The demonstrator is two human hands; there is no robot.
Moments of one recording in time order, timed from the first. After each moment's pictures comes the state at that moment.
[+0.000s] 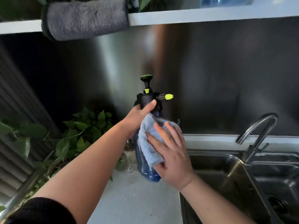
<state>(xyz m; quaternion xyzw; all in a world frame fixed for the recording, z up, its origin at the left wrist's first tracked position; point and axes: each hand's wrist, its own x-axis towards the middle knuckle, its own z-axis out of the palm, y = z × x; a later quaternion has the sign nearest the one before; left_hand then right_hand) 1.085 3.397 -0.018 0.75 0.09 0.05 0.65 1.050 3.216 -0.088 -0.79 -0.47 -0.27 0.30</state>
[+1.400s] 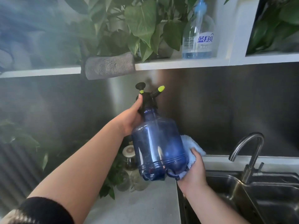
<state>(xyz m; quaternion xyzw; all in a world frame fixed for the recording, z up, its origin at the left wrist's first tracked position) 1.047 3.386 0.076 0.64 0.05 0.03 0.77 1.025 3.177 -0.049 -0.33 0.07 0.21 0.91</state>
